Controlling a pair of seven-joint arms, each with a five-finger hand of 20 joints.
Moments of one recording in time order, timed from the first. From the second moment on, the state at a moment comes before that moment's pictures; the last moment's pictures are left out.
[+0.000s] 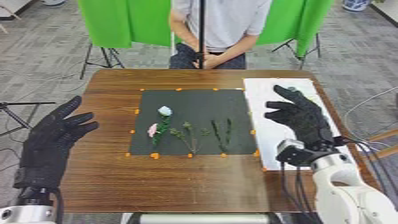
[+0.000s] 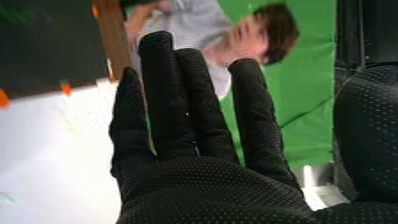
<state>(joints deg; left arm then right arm) 147.9 -51.7 -104.5 -140.5 46.5 23.6 21.6 -115.1 -68.9 93.1 -126.0 -62.1 7.2 7.7</state>
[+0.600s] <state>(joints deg) 148.1 -50.6 -104.0 -140.6 46.2 24.7 22.4 -106.2 -55.1 90.8 -121.5 -95.2 24.7 31.1</state>
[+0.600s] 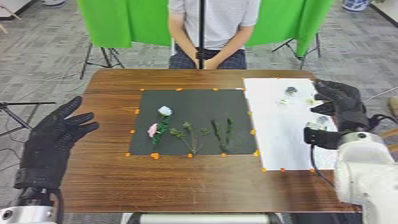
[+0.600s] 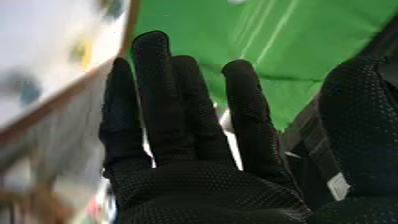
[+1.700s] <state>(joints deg) 147.7 -50.3 -103.4 -140.6 46.0 25.0 22.4 -81.2 -47.2 70.4 -96.2 -120.5 -3.6 59.2</state>
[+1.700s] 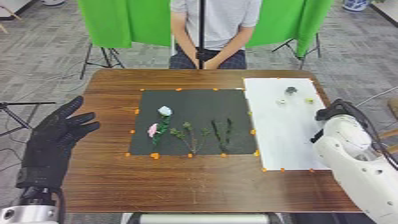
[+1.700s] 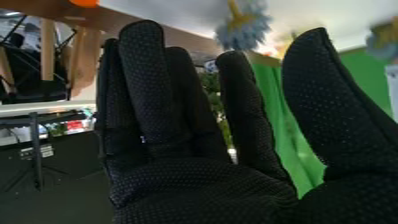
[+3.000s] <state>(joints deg) 149.1 -50.4 -105.4 -140.7 45.2 24.8 23.9 -83.2 -45.5 63.6 -104.6 -132.1 13.5 53.3</state>
